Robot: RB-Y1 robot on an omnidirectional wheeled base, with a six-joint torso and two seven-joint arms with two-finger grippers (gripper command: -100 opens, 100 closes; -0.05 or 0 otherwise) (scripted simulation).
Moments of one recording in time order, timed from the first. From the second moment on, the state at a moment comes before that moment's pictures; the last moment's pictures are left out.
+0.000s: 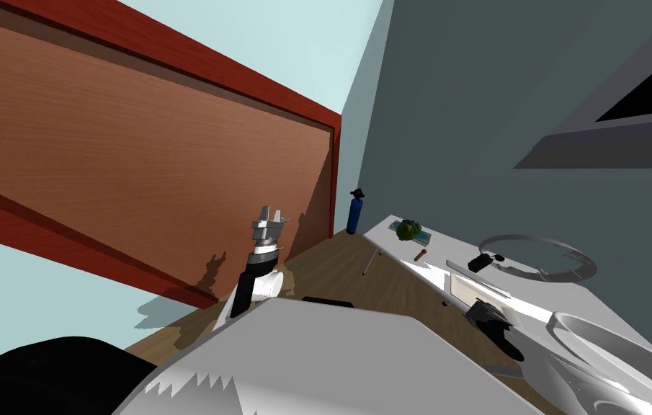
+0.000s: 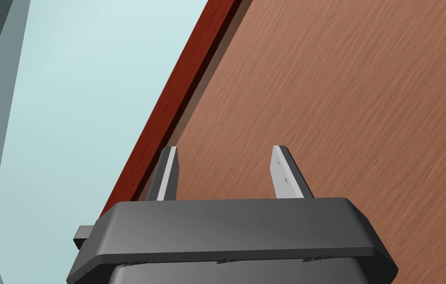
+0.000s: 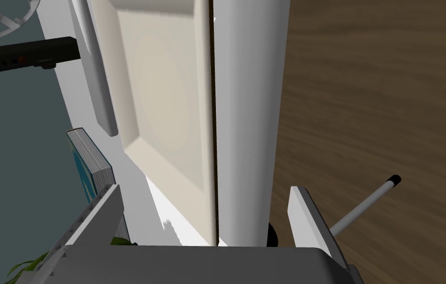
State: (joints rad) left arm 0.47 -0.03 -0.04 -2.34 0.02 -0.46 0.12; right arm 0.19 -1.01 0.31 -0.83 0.45 0.14 1.12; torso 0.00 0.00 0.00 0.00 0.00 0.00
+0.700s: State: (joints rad) left arm 0.47 -0.03 -0.04 -2.34 0.02 -0.46 0.12; right arm 0.18 -1.03 0.40 -0.89 0.50 0.23 1.03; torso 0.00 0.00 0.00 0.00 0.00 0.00
